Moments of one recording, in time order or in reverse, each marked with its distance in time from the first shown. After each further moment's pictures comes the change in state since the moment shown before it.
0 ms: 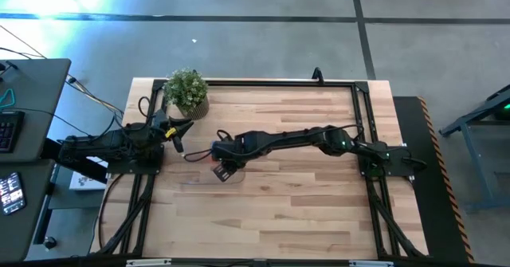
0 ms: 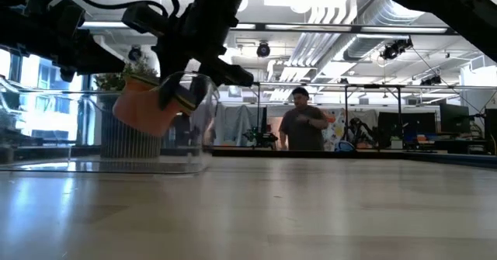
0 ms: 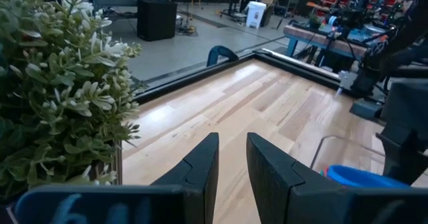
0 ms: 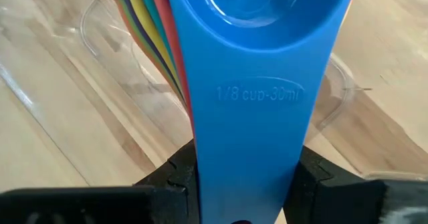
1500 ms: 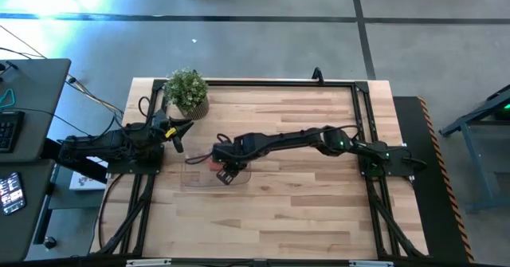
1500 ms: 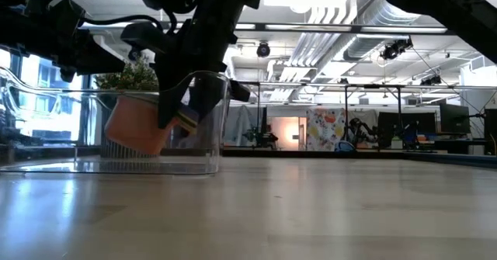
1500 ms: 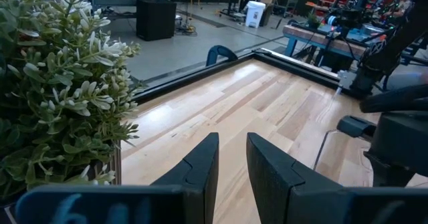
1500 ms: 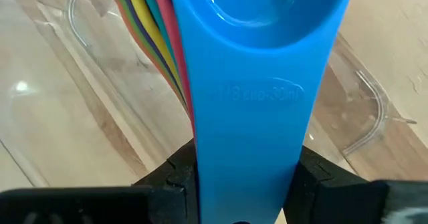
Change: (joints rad) left arm 0.000 0.000 0.000 0.000 0.003 0.000; right arm -0.008 0.026 -0.046 0.029 -0.066 -0.112
